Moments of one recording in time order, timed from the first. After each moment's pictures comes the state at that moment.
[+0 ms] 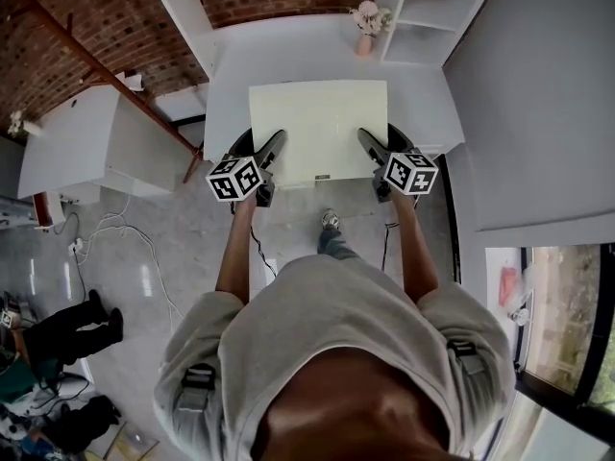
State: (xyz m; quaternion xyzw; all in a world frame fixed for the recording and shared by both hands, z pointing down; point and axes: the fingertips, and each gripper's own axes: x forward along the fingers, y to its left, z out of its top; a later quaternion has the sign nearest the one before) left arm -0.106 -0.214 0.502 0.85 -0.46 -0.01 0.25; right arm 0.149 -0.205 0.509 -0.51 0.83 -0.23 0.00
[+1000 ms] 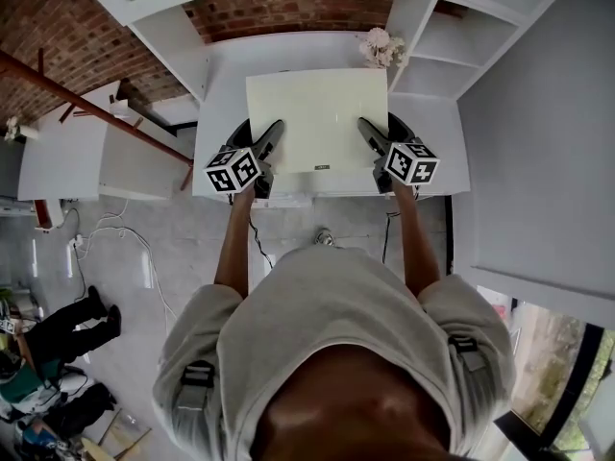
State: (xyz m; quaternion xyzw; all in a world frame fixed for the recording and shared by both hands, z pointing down) left arm -0.069 -0.414 0.504 0.83 -0.49 -0.02 0.26; right arm 0.186 -0.425 0.513 -0.47 0.85 -0.24 -0.01
